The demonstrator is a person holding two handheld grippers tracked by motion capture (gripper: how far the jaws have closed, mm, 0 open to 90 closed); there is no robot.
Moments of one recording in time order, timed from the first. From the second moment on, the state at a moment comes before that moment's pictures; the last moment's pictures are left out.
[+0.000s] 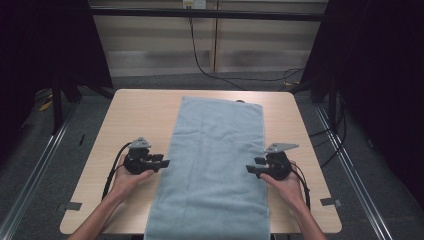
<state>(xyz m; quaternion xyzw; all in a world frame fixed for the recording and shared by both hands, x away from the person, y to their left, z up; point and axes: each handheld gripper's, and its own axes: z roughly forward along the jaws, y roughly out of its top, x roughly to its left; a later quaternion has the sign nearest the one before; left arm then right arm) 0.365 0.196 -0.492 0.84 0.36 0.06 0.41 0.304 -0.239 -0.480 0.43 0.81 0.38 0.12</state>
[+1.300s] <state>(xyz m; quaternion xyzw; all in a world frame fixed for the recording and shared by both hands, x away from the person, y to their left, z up) 0.287 0.210 -0.501 0.86 0.32 0.06 0.40 0.263 -0.205 -0.500 0.38 0.84 0.37 0.10</state>
